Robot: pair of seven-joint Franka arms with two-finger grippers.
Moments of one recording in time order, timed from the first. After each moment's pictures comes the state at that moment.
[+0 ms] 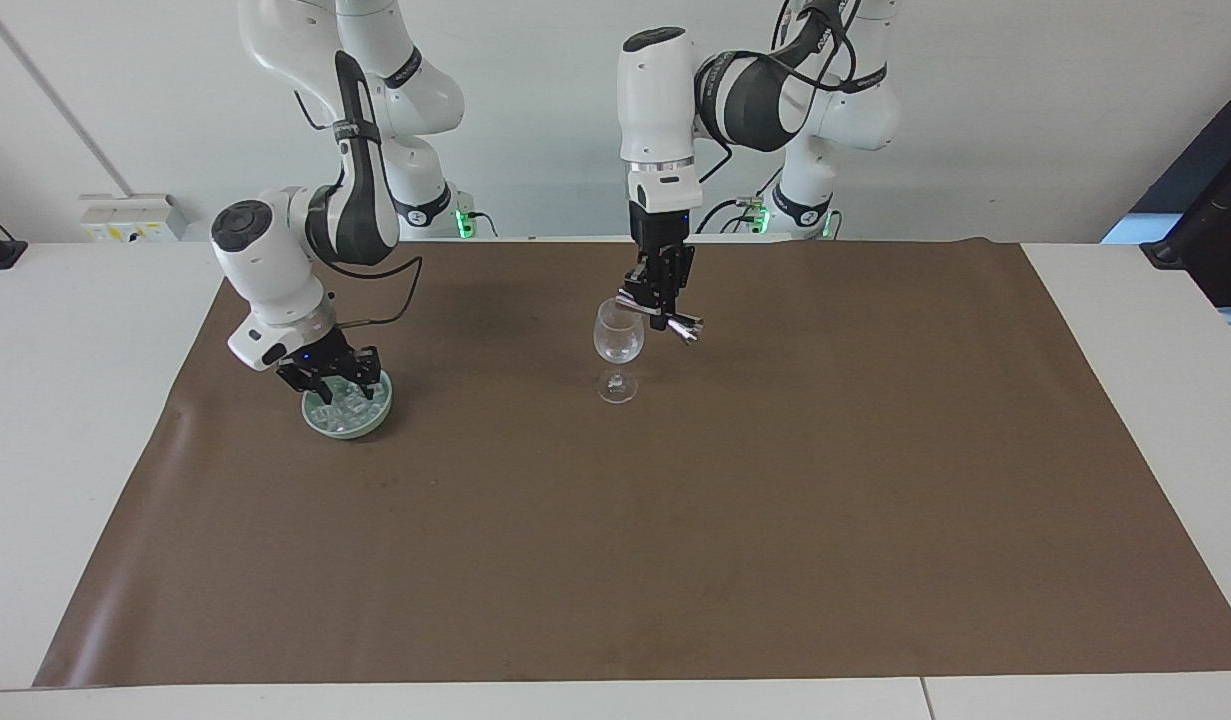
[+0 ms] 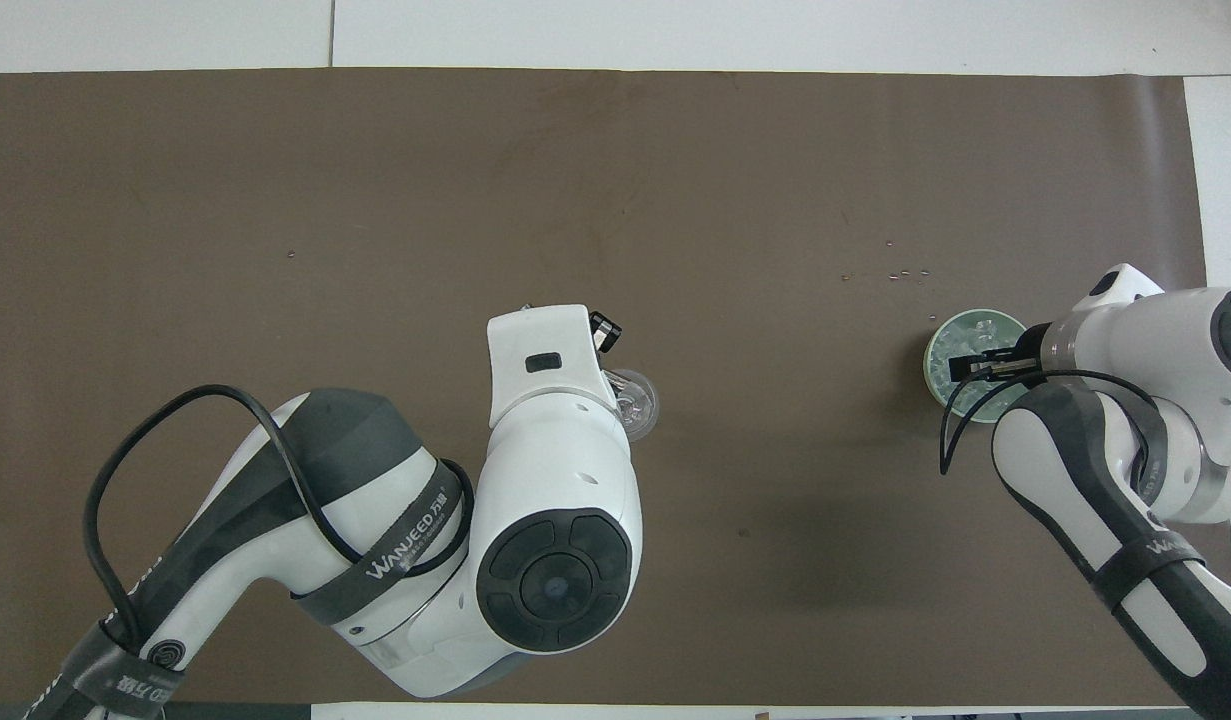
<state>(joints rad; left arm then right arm) -0.66 0.01 -0.14 -1.94 0.41 2.21 -1.86 0.05 0.03 -0.11 -2.32 0.06 2.41 -0.20</state>
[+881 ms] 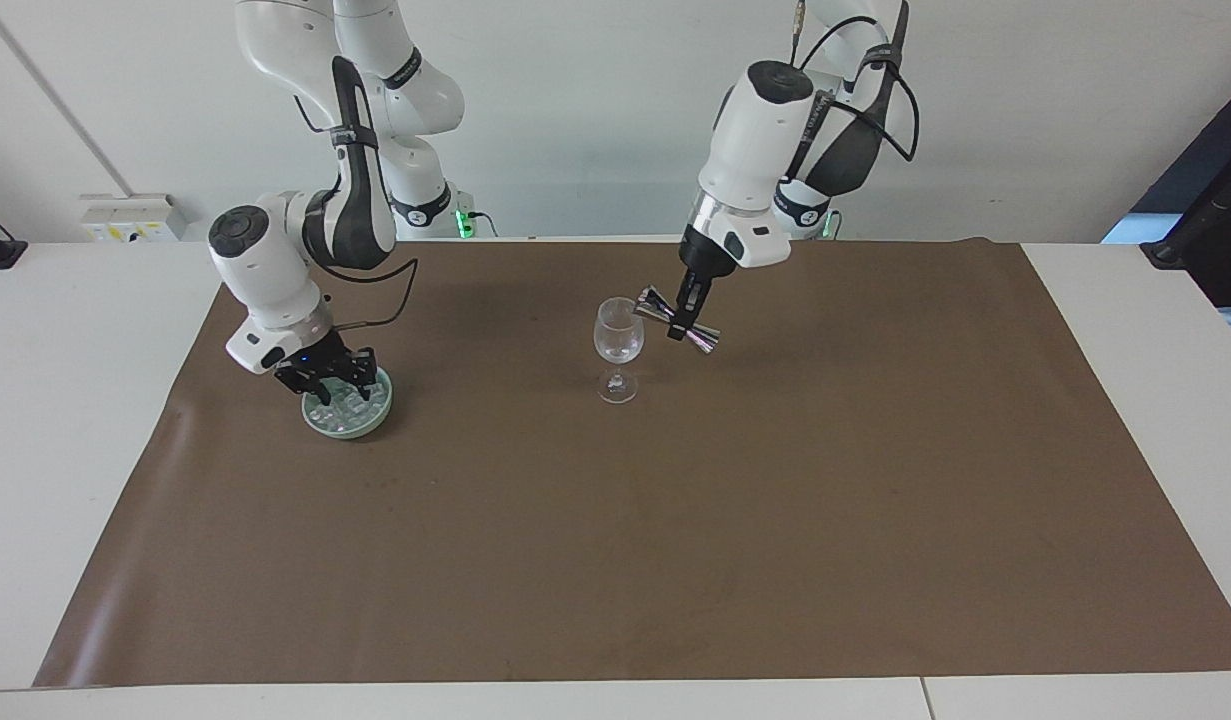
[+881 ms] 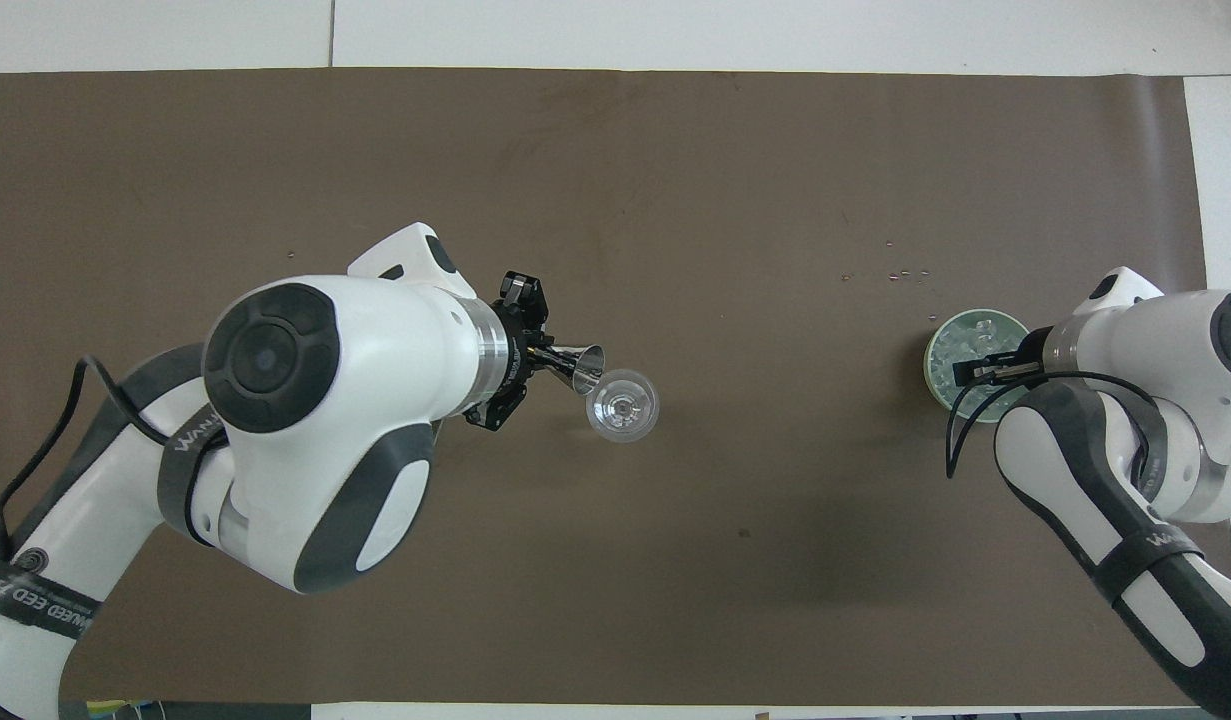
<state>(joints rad) -0.44 0.01 -0.13 -1.94 -0.28 2.21 -1.63 0.03 0.05 -0.12 -2.33 0.06 2.42 -0.24</state>
